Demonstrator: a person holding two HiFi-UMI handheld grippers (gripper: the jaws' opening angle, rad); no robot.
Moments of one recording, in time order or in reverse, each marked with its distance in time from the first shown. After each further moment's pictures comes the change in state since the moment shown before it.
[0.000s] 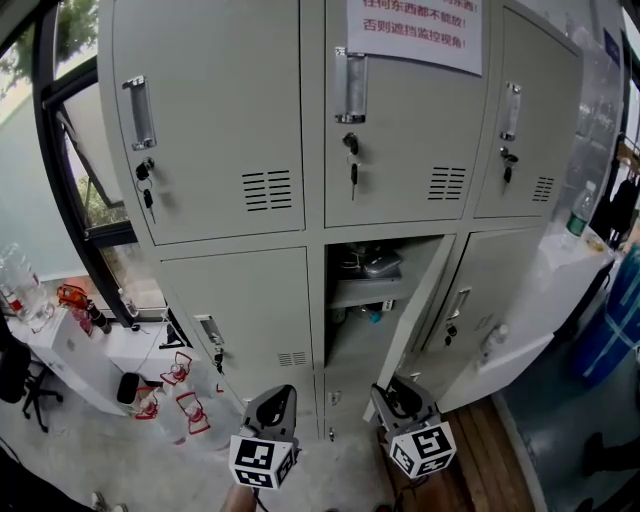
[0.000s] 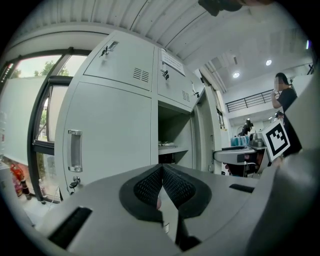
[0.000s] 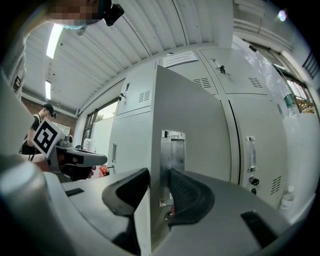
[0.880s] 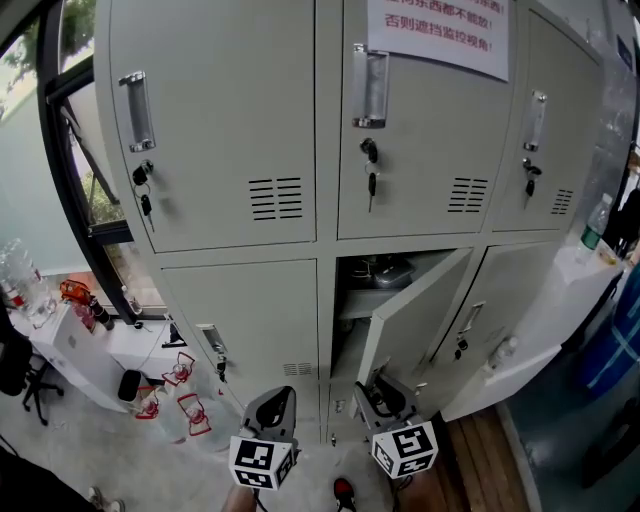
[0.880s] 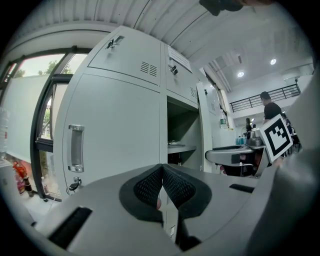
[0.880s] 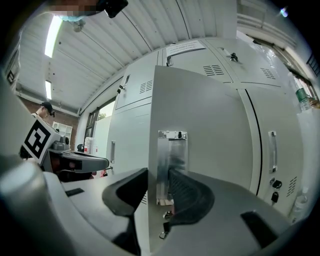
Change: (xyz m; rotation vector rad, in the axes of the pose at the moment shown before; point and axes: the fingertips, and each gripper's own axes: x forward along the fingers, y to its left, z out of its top) left arm 0.021 0.026 -0.004 -0.018 0.013 0.047; right arm 0.058 0.017 0.003 -0.001 0.030 0.030
